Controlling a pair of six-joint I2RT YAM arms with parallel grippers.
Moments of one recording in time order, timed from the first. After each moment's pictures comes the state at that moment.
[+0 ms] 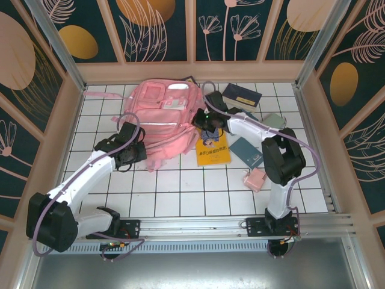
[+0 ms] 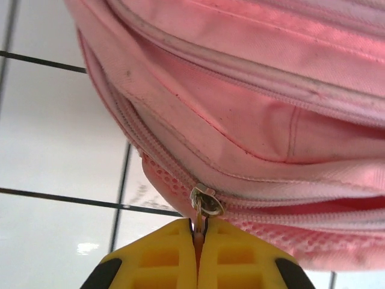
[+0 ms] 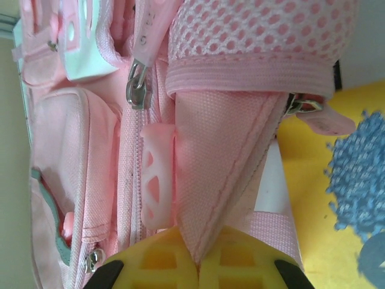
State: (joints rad) left arm -0.40 1.21 0.86 -0.76 -0.08 -0.61; right arm 0.55 1.90 1.42 -0.35 -0.28 0.86
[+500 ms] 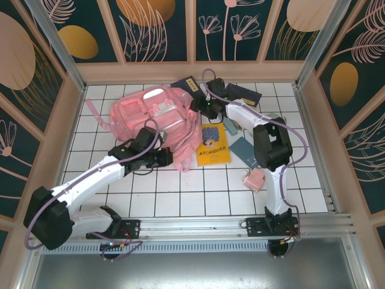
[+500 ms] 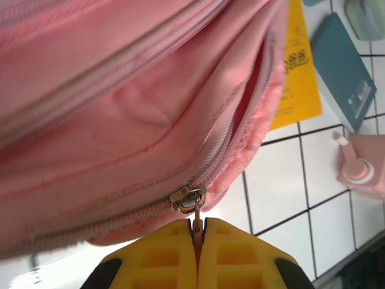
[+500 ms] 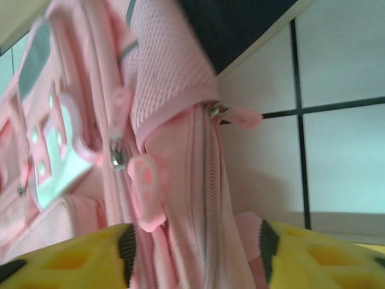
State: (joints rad) left arm -0.65 1.24 0.83 -0.49 0.22 -0.69; right arm 0.47 2.12 1.71 -0.42 -0.25 0.72
